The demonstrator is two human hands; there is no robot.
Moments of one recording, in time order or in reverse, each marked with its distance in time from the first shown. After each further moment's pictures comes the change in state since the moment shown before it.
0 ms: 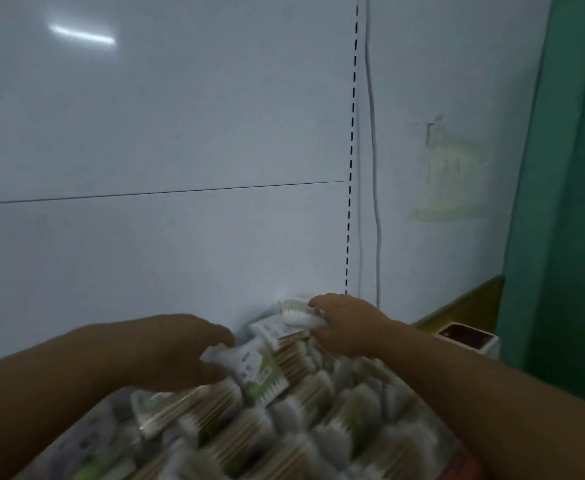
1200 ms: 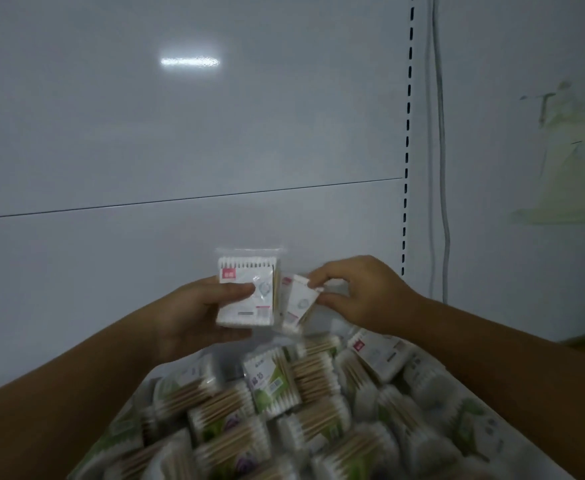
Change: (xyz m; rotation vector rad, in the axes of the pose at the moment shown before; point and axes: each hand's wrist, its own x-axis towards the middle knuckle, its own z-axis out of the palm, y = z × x) left_hand 0.015 0.026 -0.016 -1.771 0.368 -0.168; right_hand 0.031 0.006 -0.048 0.477 0.369 -0.690
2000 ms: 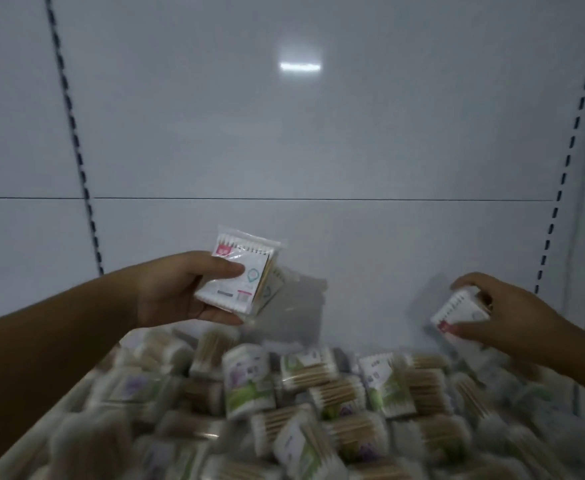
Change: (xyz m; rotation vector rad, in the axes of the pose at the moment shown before) left_hand -0.126 0.044 -0.093 0.049 0.199 -0.018; right_hand 0.000 -0.011 -0.007 0.058 -0.141 0.622
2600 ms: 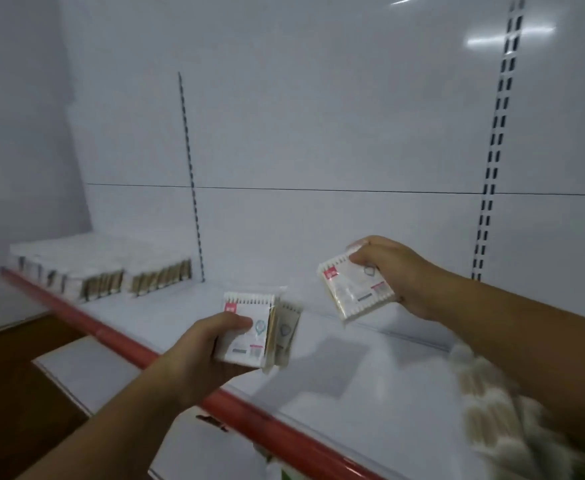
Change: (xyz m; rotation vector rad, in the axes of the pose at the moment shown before) left_hand -0.371 -0.108 -0.295 -0.353 0.640 0.166; right_hand -0.069 -0.526 0.332 0.836 -0.657 -0.192
